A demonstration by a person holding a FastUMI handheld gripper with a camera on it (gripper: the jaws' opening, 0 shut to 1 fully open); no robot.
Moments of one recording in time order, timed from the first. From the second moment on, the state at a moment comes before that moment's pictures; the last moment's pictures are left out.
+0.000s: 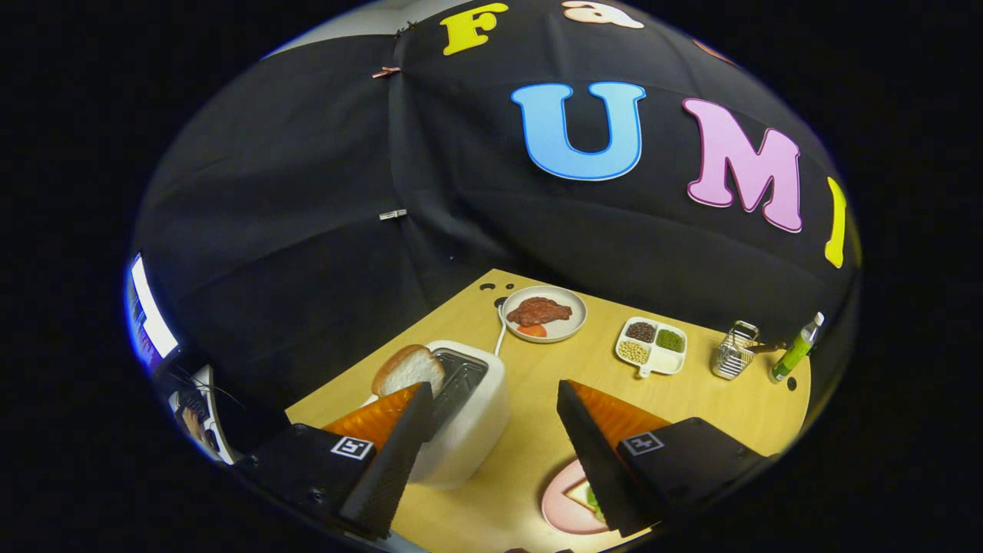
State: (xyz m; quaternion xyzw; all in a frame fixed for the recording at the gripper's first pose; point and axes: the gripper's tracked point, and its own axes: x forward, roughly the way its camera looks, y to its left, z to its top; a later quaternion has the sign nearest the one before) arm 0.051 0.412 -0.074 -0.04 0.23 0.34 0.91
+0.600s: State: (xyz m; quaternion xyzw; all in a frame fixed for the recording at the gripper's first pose) arm 0.043 0.530 -0.143 -0.09 0.28 0.37 0.88
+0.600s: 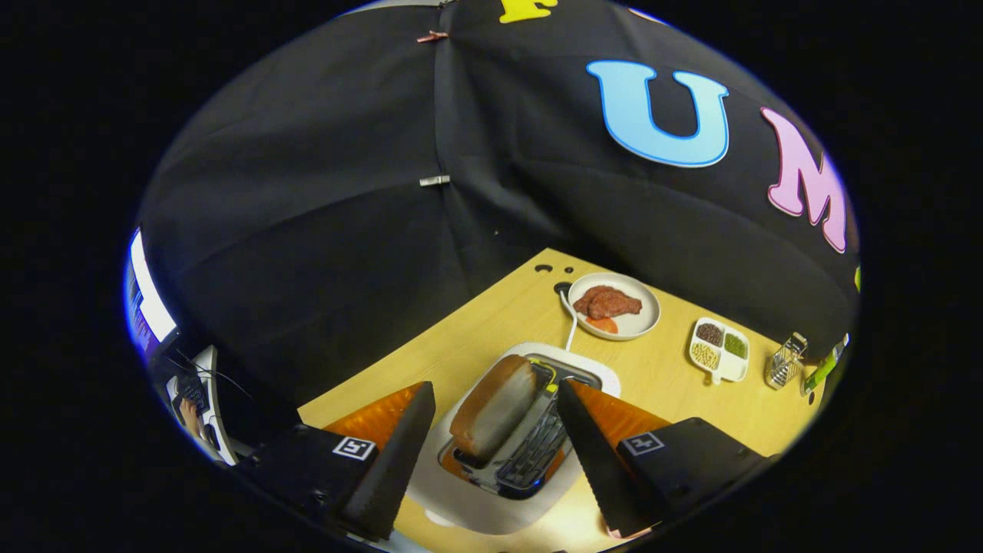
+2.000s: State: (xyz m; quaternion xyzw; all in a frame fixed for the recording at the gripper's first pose) arm 0.054 0.517 -0.119 -0.03 0.31 0.33 0.89
